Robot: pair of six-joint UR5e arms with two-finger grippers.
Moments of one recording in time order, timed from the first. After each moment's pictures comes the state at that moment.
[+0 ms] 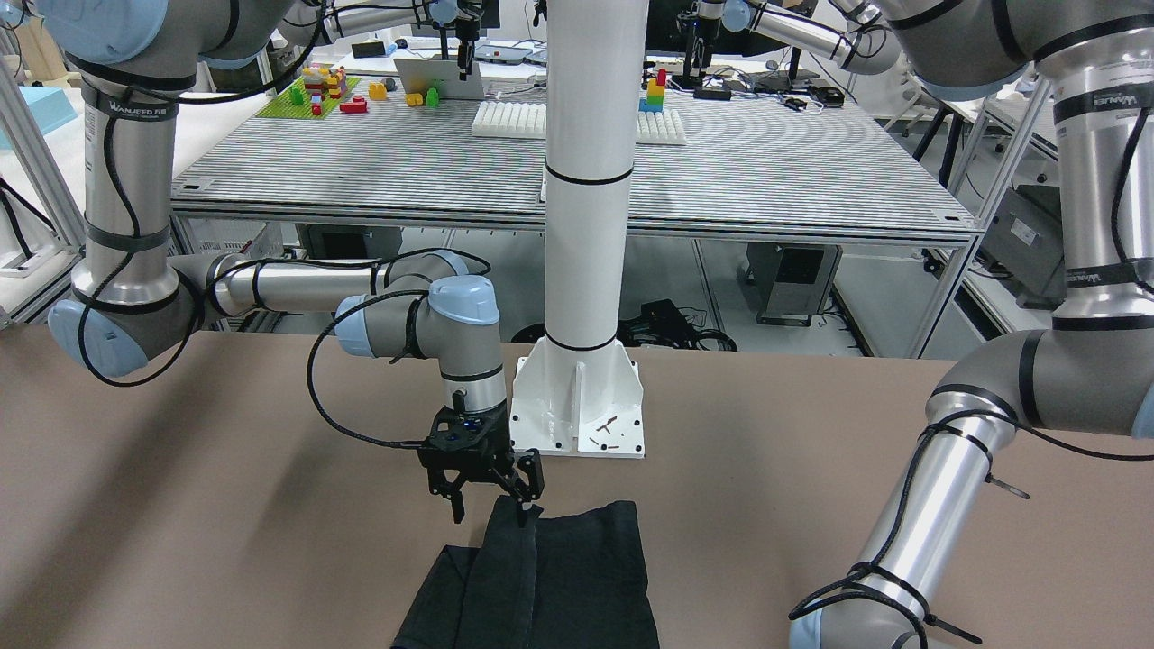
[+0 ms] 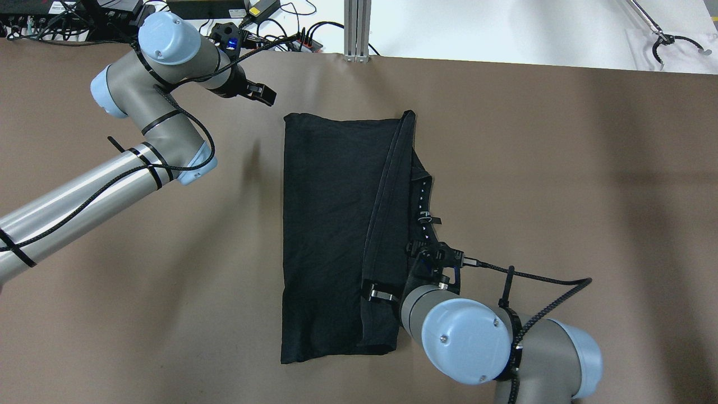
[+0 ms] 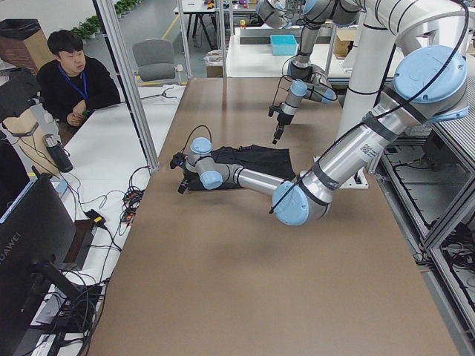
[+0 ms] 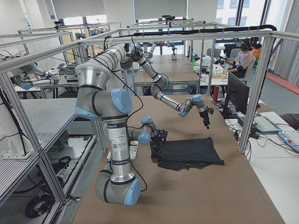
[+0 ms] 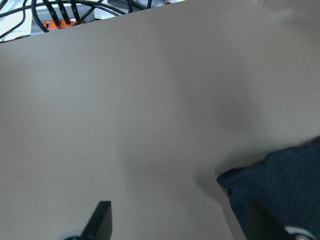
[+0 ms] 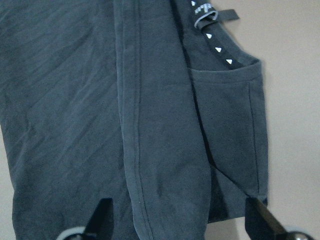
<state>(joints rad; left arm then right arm) -0.95 -2.44 -0.96 -2.31 -1.94 -0.73 0.31 -1.11 2.05 -1.57 1.43 1.53</state>
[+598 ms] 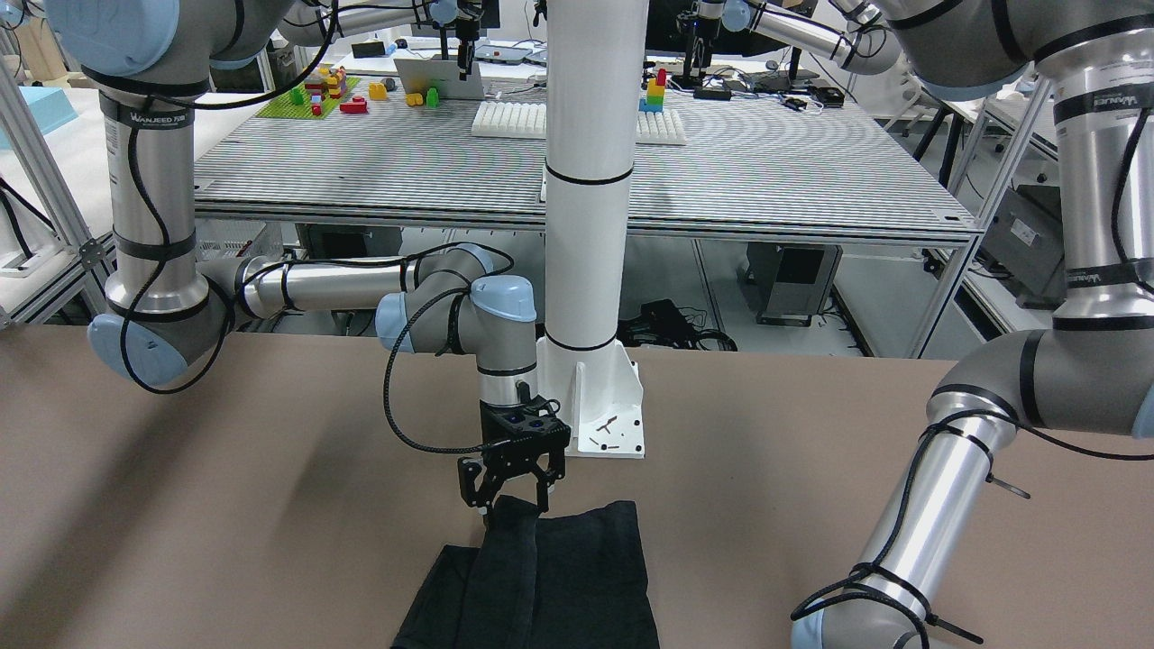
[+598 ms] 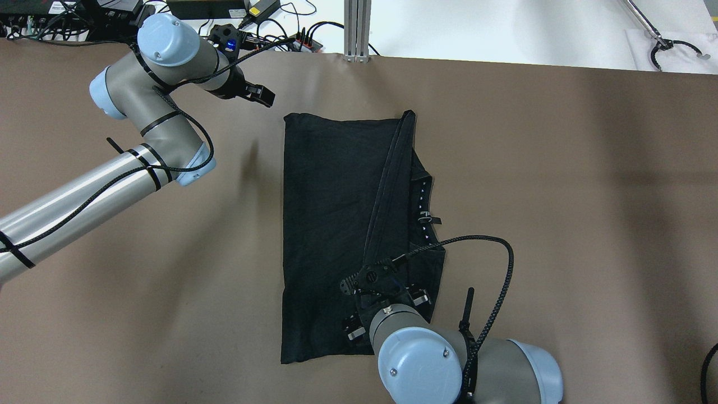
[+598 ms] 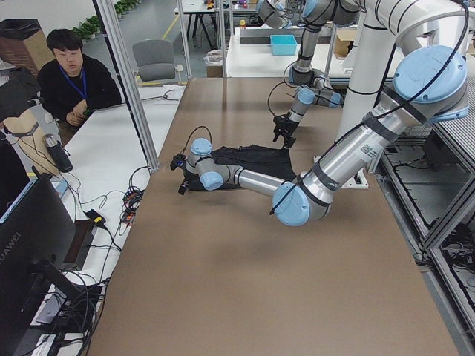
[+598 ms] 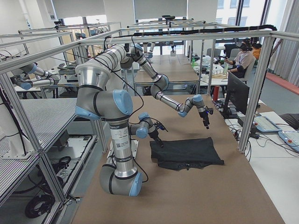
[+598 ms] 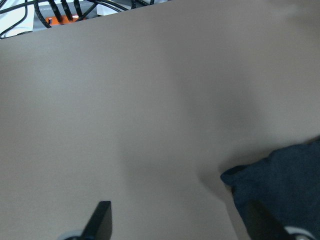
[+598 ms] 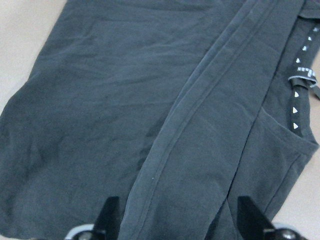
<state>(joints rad) -0.95 -2.44 -0.96 -2.31 -1.94 -0.74 0.23 -1.04 2.00 -1.62 1.33 0.86</state>
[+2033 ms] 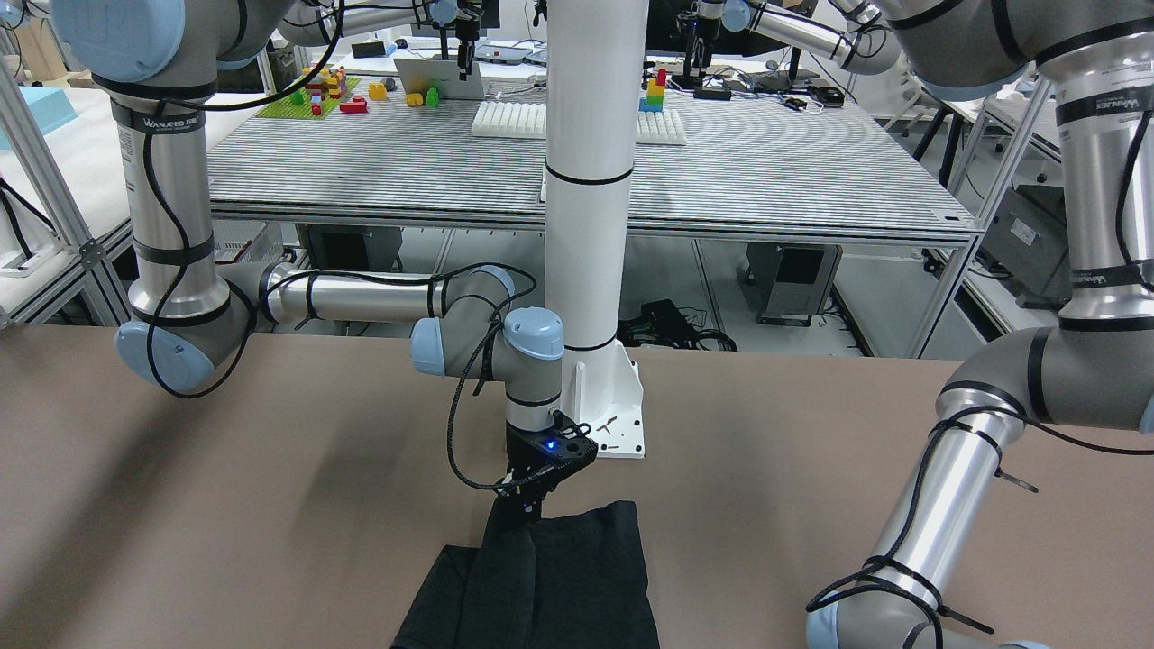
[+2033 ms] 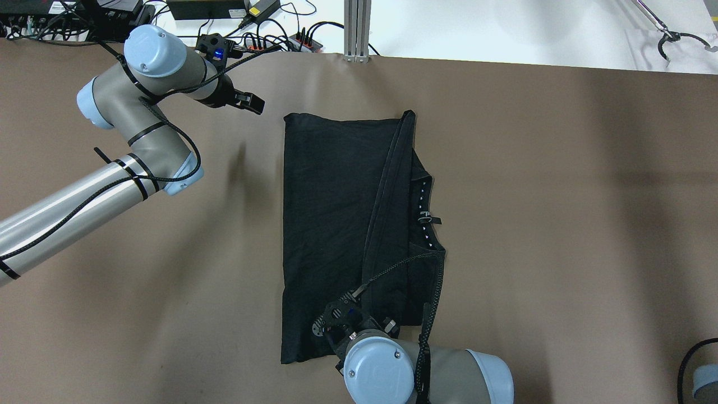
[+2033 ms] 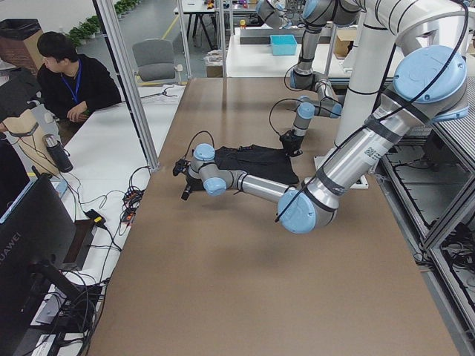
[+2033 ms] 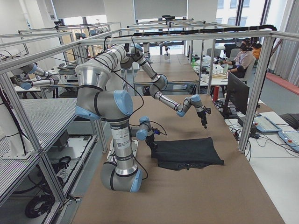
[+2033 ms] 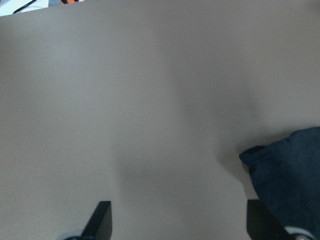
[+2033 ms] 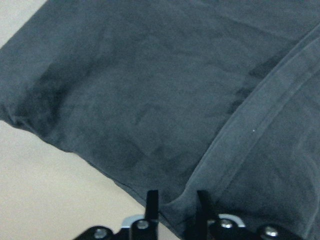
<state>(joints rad) -0.94 -2.38 -1.02 -2.31 -1.94 -0.77 0.19 -0.98 1.85 -1.62 1.47 0.68</state>
